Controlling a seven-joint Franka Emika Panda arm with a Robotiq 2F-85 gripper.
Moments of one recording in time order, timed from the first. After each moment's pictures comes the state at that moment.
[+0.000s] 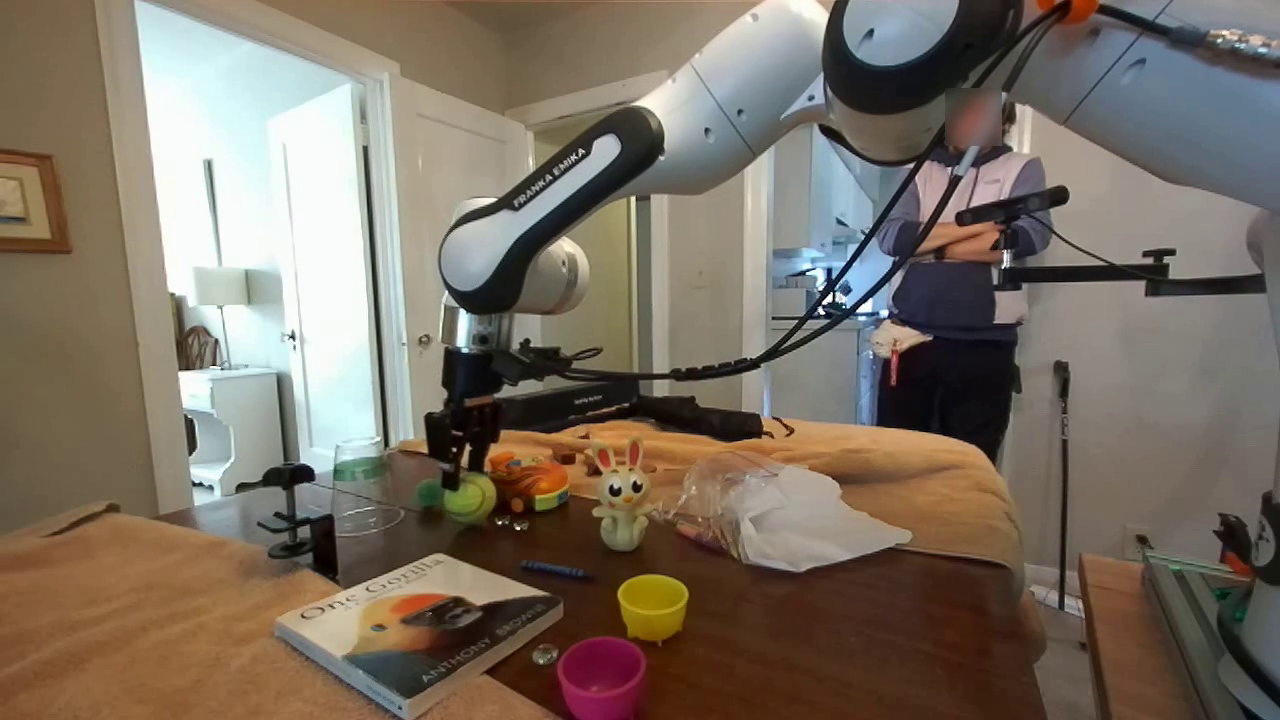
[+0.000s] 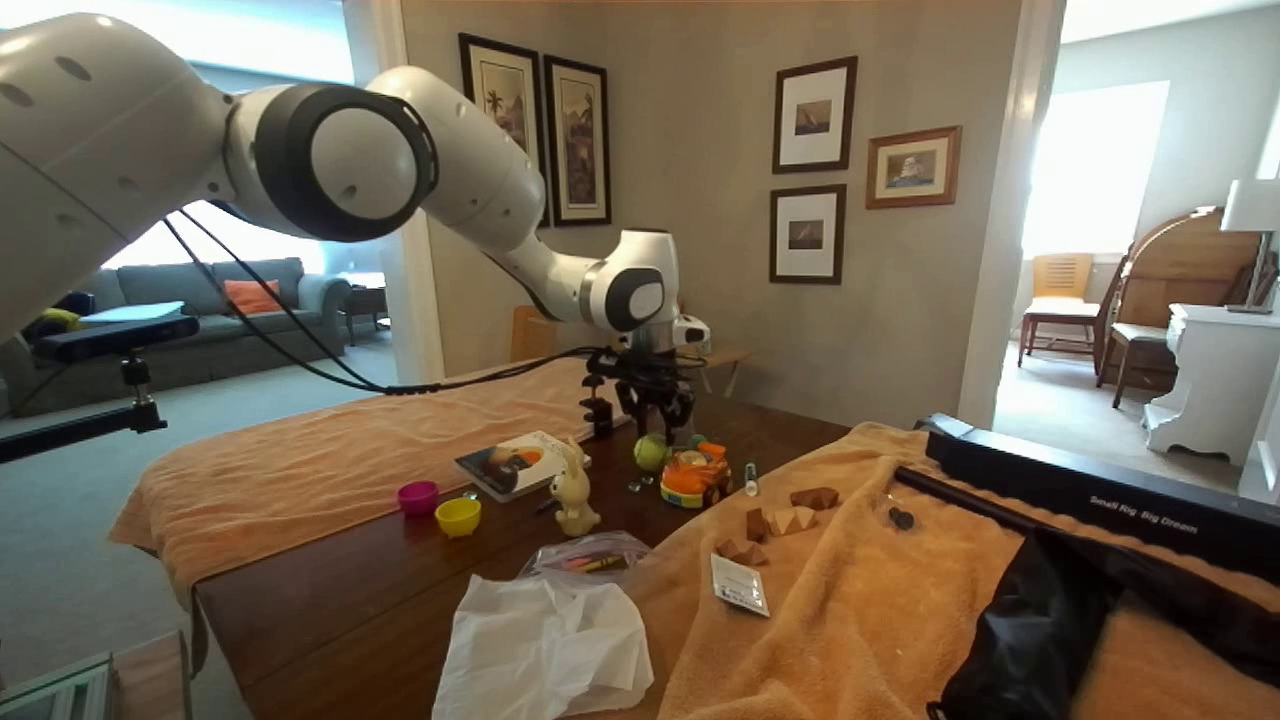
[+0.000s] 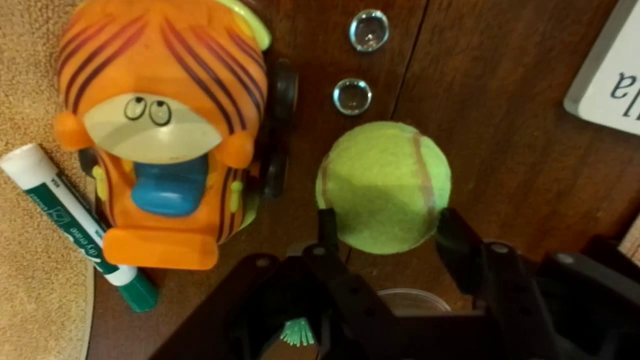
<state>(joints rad) 0.14 0.89 0.06 -1.26 -0.02 2.30 -0.14</state>
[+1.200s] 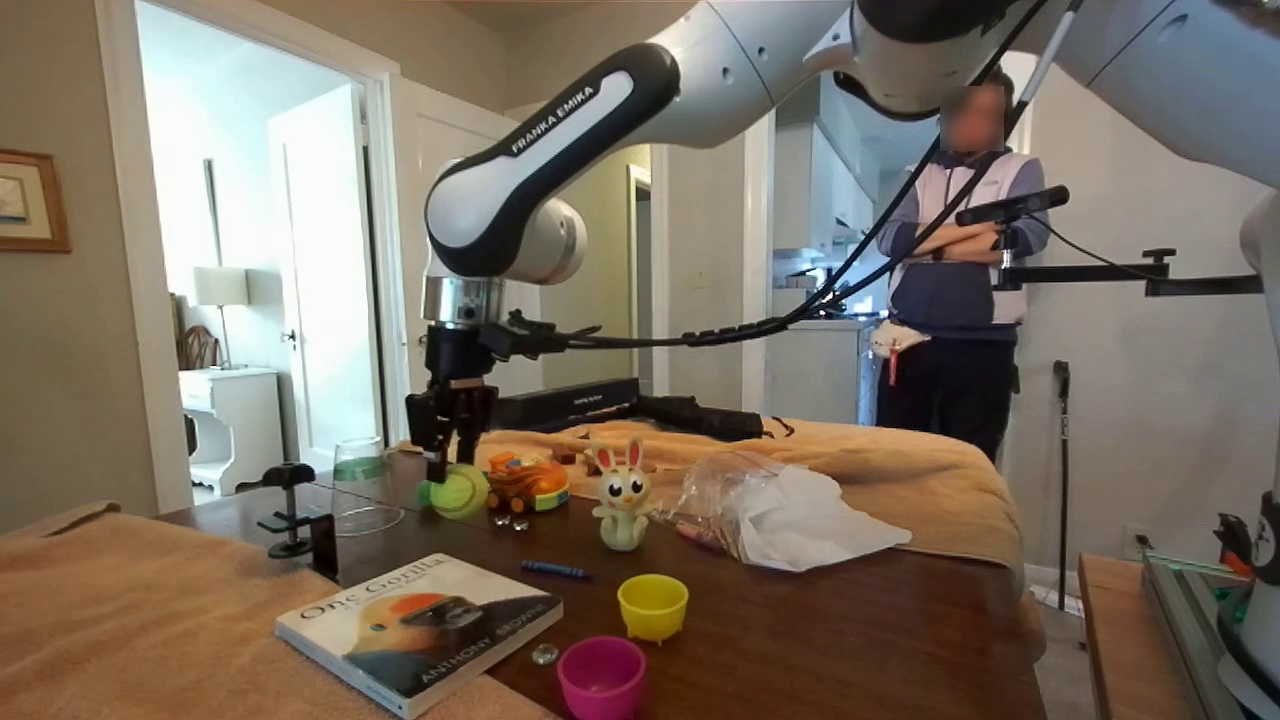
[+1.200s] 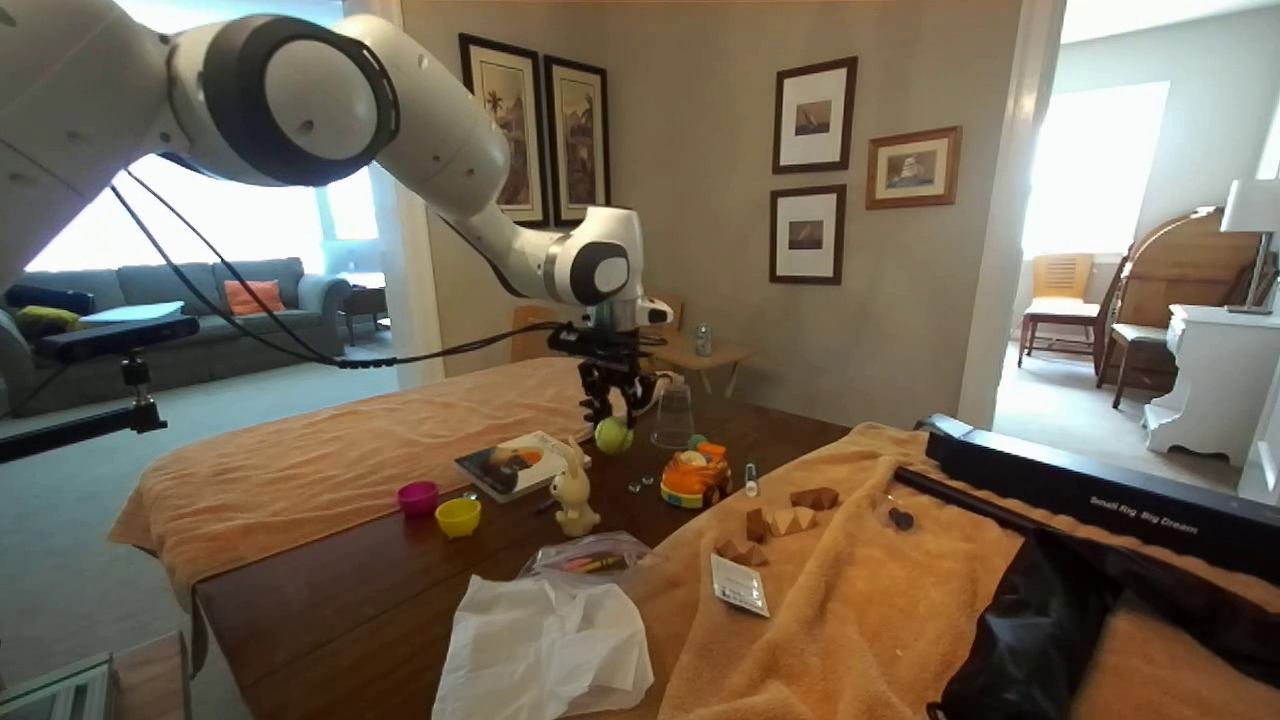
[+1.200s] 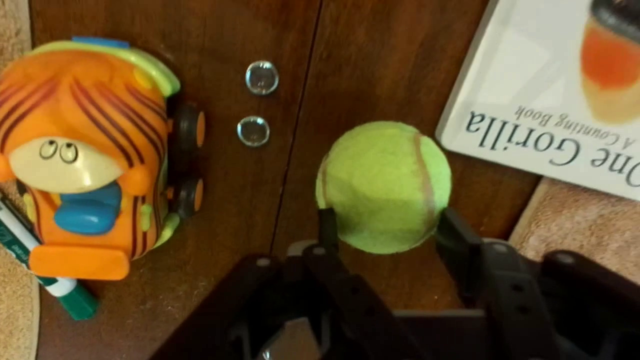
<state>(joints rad) 0.18 0.75 0.09 -1.41 -0.02 2.27 -0.07</state>
